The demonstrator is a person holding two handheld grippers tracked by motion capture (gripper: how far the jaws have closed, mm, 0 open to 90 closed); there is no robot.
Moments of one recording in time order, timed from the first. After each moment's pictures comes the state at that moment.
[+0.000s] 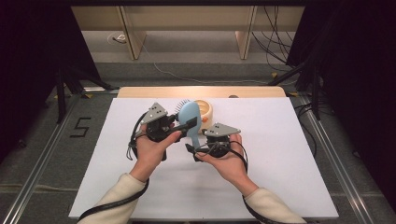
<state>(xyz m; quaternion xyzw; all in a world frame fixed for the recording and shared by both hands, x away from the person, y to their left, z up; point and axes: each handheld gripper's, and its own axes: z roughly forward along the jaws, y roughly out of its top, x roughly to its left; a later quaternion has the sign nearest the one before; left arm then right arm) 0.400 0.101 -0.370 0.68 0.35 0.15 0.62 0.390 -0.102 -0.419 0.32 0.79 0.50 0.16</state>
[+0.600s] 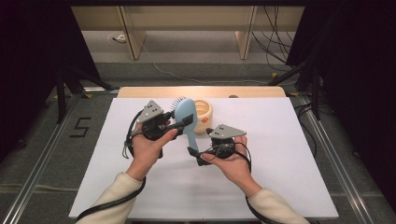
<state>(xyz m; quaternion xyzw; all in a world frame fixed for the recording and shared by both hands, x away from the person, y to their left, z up) 0.400 0.109 -0.364 0.68 0.35 0.17 0.62 0.387 -0.114 -0.420 0.29 0.79 0.52 0.16</state>
